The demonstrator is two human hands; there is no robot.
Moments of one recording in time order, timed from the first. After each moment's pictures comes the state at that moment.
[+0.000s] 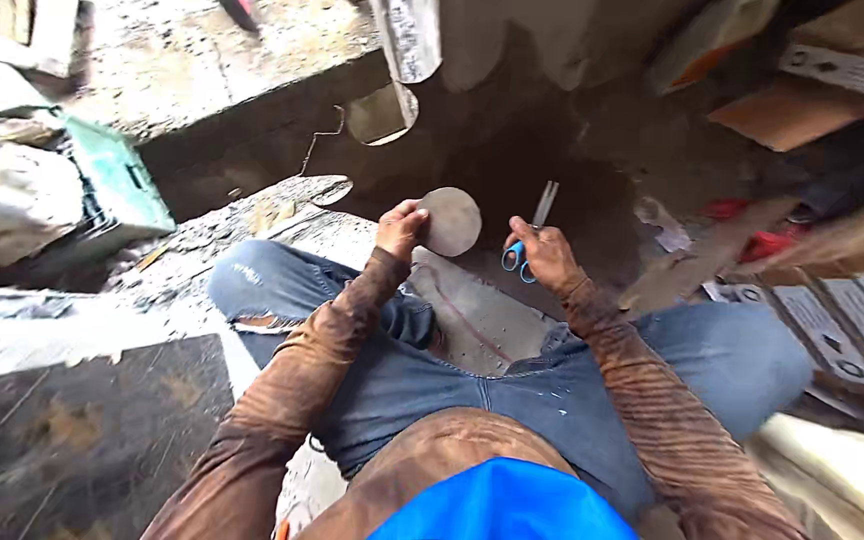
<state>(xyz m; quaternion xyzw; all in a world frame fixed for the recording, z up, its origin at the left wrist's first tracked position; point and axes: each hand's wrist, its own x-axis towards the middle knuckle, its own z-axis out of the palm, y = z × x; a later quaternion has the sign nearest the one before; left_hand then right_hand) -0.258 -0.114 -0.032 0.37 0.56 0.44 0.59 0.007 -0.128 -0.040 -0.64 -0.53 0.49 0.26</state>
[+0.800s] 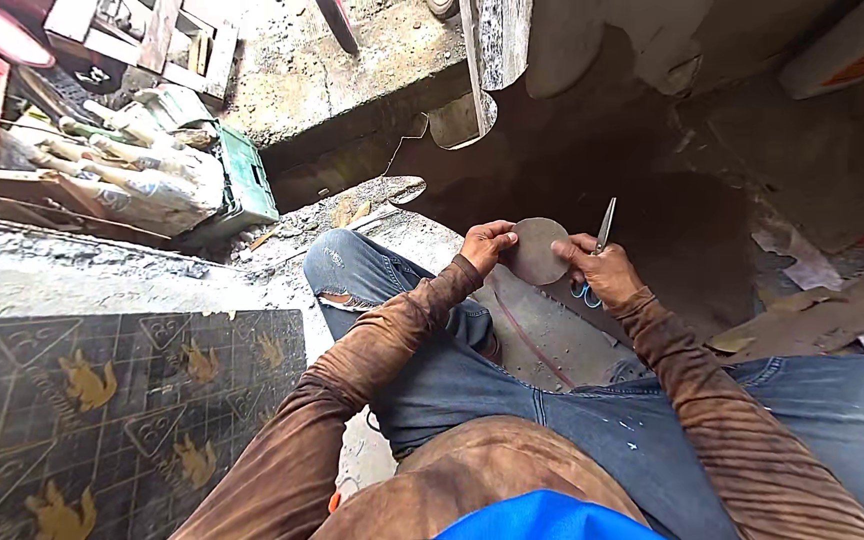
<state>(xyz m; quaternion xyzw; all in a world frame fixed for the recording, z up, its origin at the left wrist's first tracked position) -0.237 -0.114 -0.047 0.42 0.52 0.38 0.63 -0.016 -0.127 -0.057 -0.57 -0.43 0.60 0.35</state>
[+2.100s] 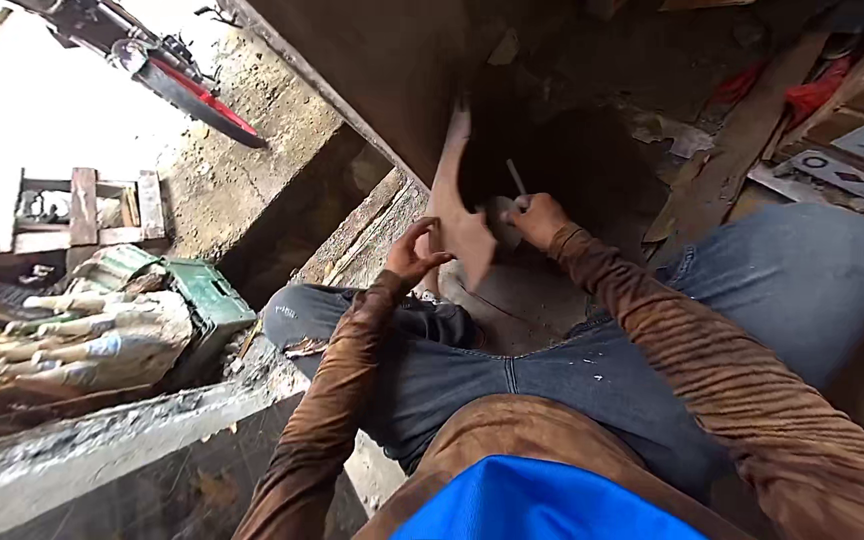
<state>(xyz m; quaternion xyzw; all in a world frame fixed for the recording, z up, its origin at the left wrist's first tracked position) -0.249 -0.102 -0.058 0.77 0.48 0.16 0.39 0.043 -0.145 -0.042 -0.70 -0.47 0.47 0.25</state>
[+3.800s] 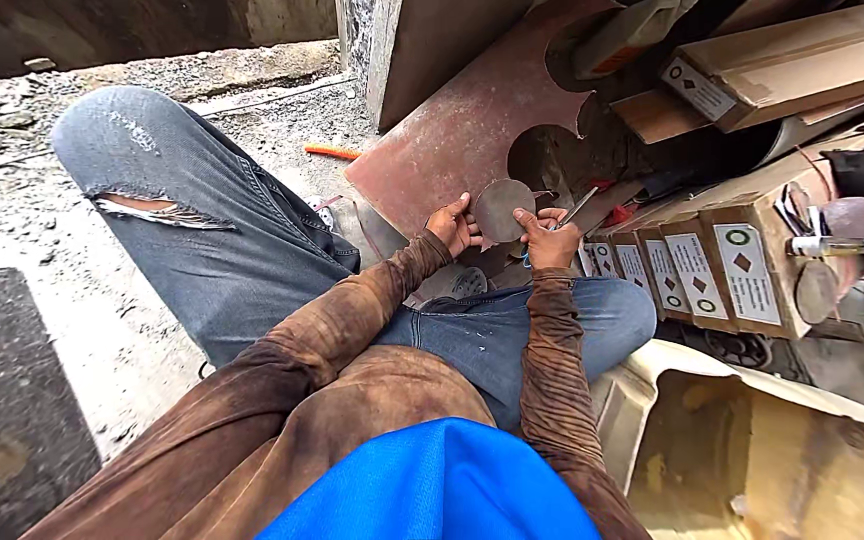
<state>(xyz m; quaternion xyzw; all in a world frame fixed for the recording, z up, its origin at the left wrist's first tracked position) -0.069 -0.169 -0.105 0.03 0.28 0.39 0.87 0.097 -0.206 -0.037 -0.82 -0.38 0.26 0.34</state>
